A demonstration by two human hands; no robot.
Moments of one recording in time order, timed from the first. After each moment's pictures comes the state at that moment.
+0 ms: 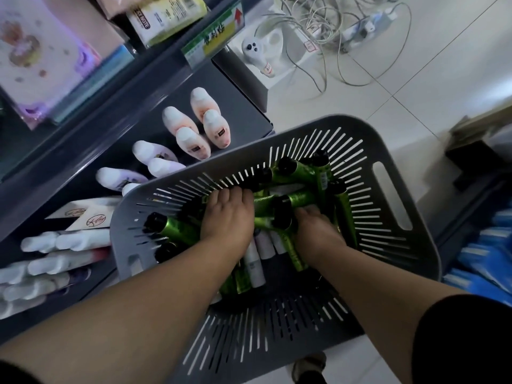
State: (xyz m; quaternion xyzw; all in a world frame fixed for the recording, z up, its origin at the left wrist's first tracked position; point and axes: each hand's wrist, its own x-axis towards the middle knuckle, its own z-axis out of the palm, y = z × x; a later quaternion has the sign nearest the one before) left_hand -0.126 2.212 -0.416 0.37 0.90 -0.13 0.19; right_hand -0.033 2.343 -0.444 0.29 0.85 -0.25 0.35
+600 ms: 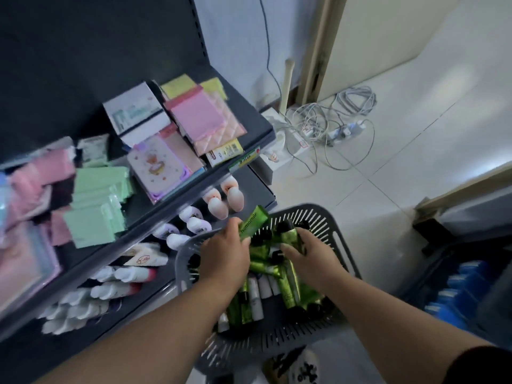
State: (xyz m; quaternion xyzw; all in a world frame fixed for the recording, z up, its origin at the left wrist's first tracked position) left_hand -0.124 2.208 -0.237 0.16 0.96 0.16 0.18; right_hand -0.041 2.354 -0.253 0.34 0.79 -0.47 0.20
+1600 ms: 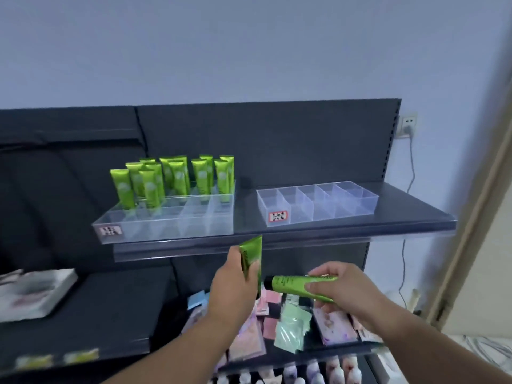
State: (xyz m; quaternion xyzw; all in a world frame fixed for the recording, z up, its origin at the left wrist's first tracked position) left_hand -0.037 1.894 0.188 -0.02 0.89 0.40 -0.21; right_hand -0.044 2.104 0.206 0.02 0.80 -0.59 0.10
